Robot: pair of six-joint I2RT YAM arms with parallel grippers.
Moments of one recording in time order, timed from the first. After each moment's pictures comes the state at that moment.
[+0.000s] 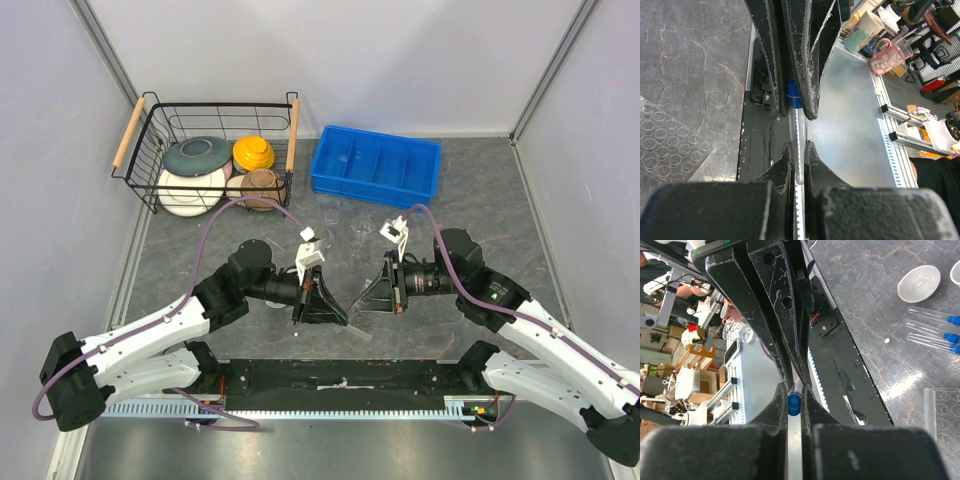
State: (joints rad) left arm -0.90 0.97 0.64 0.16 0.82 -0.42; right arm 0.76 0.81 0.77 -0.27 -0.74 0.63
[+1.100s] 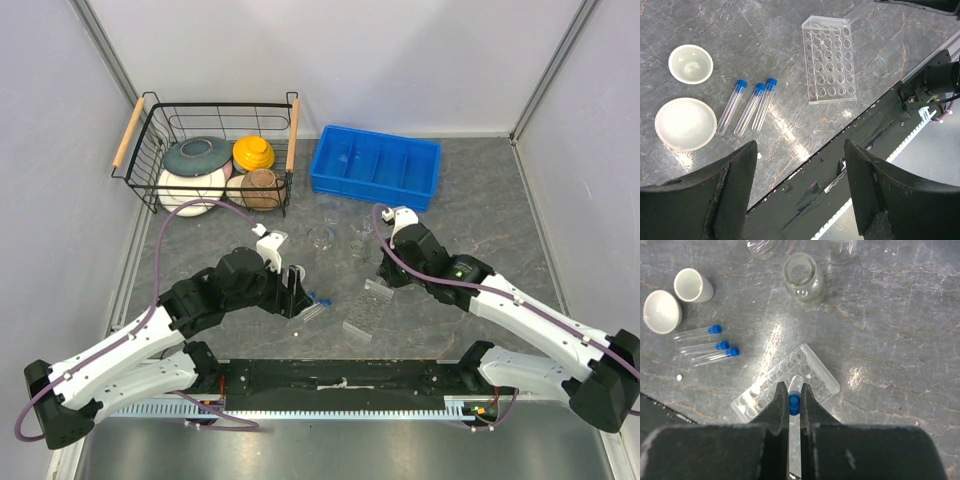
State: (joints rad) left arm -0.90 0.80 0.75 -0.57 0.04 -0.52; right arm 0.78 1.04 0.83 -0.55 0.15 0.42
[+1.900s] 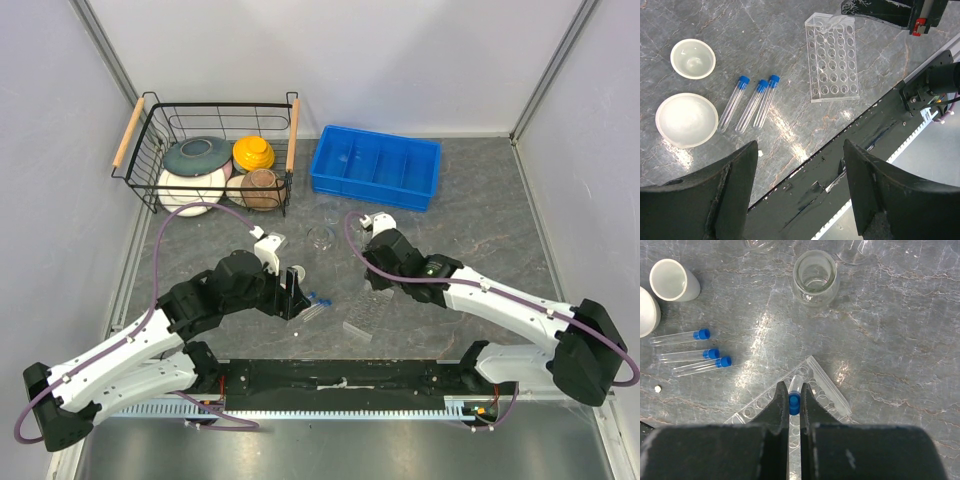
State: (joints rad) left arm -0.90 0.77 0.72 -0.58 0.03 -0.53; right arm 0.85 1.22 0.81 -0.40 0.23 0.41
